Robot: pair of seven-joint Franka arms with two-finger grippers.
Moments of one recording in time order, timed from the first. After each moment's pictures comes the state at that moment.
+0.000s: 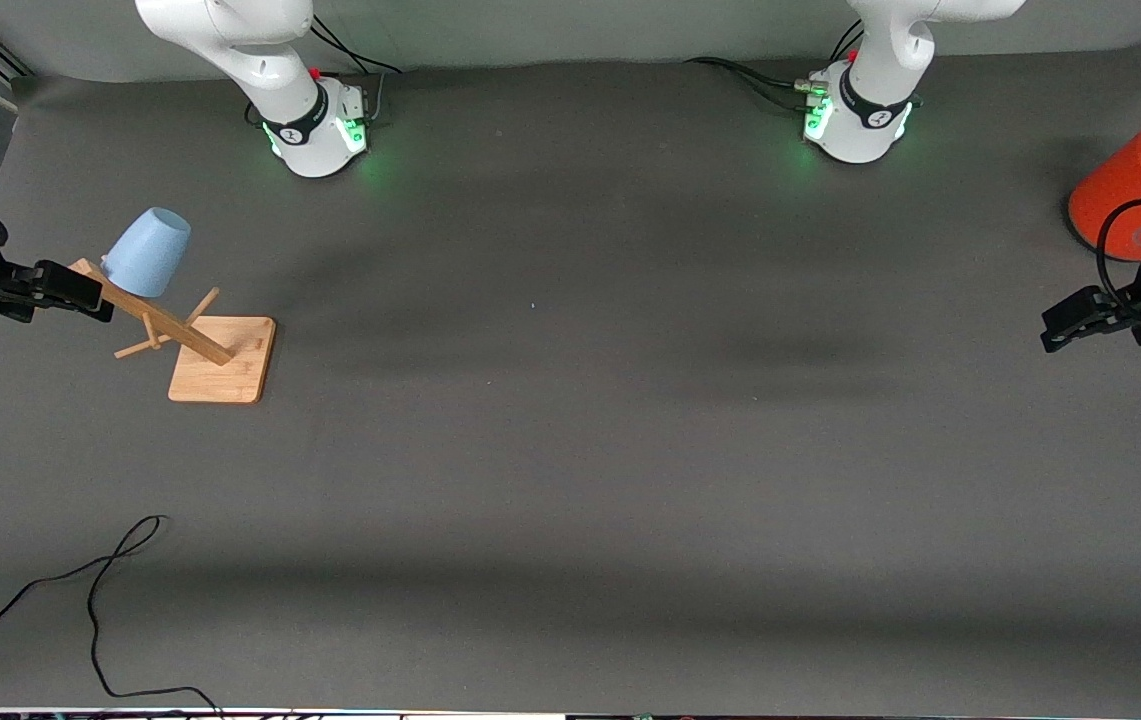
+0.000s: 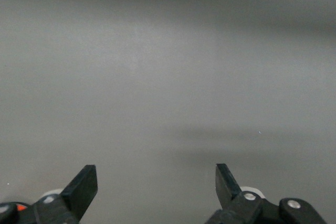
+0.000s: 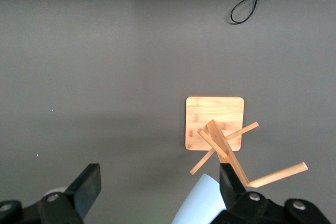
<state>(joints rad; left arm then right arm) -0.15 0.05 0.18 -1.65 0.01 1.76 -0.04 -0.04 0.04 -0.01 -1.58 0.03 1.57 0.00</state>
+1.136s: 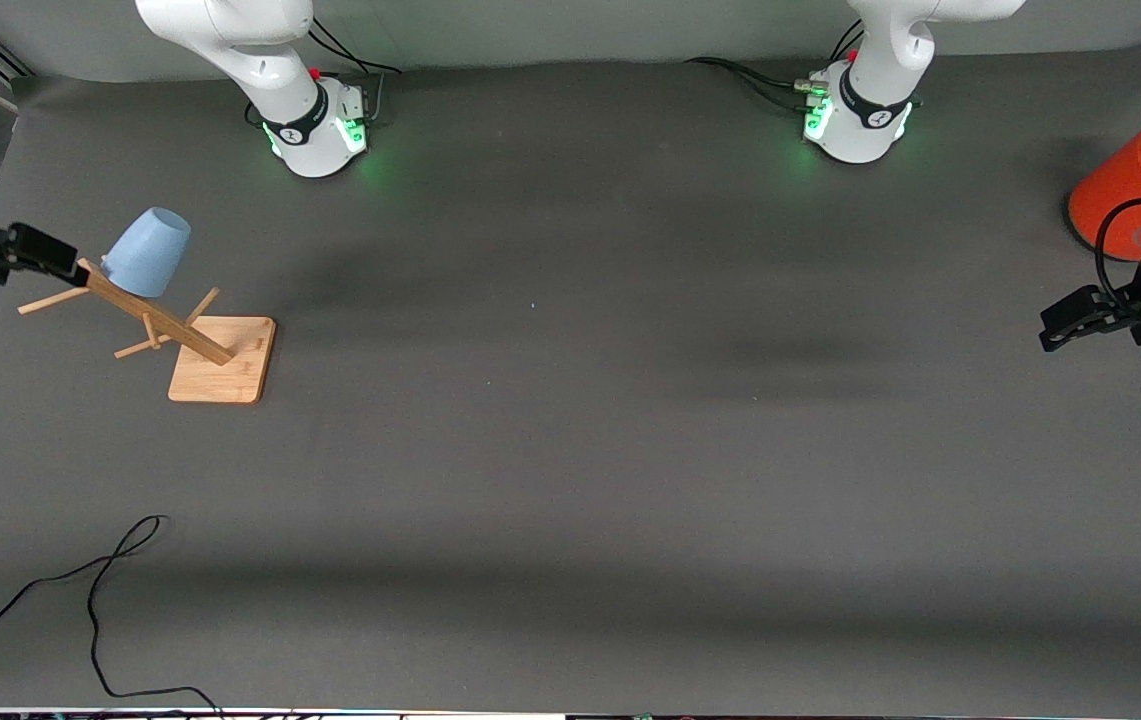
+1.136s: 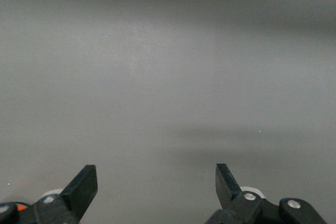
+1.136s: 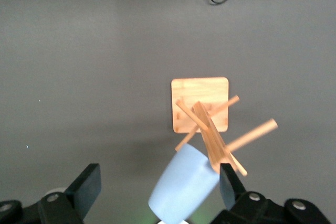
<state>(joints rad) -0.15 0.05 0.17 -1.65 0.01 1.76 -0.04 -0.05 -0.12 -0.06 -1.72 0.00 1.54 0.00</state>
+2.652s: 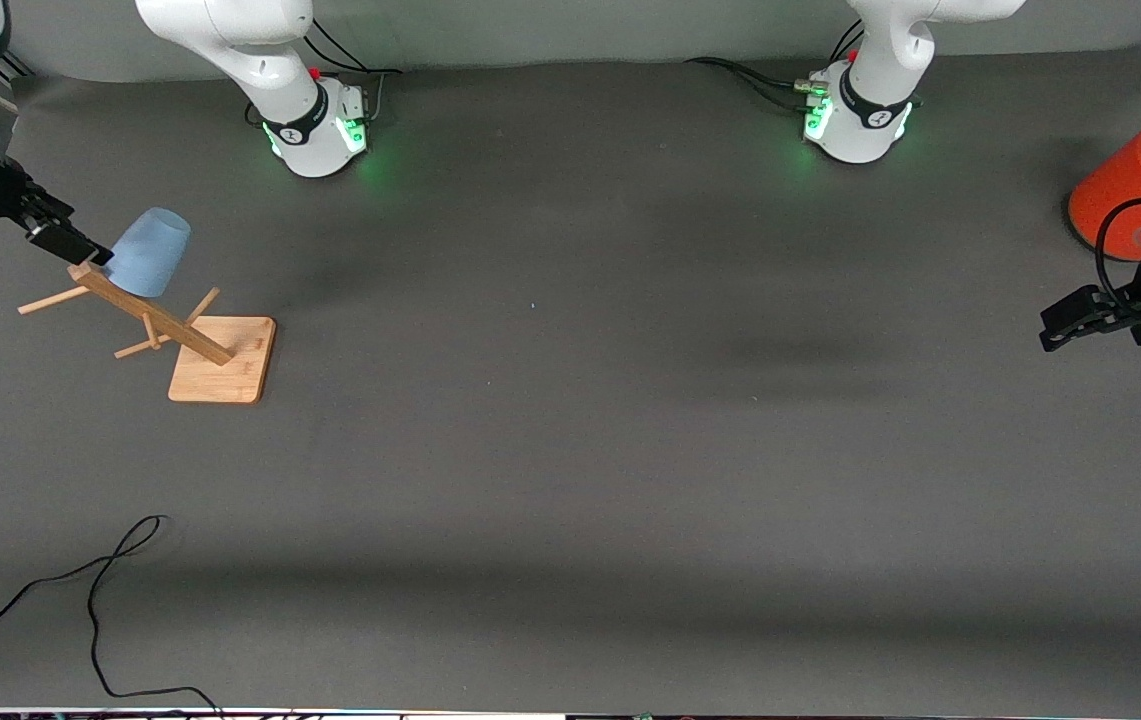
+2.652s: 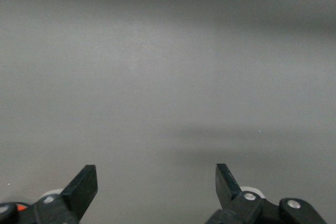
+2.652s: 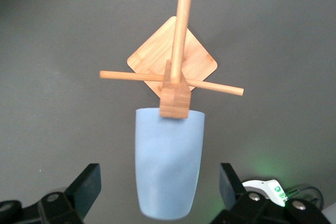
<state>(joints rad) -0.15 0.05 0.17 -1.65 0.01 1.76 -0.03 -0.05 -0.33 -0.14 -2.15 0.00 1.72 0.62</state>
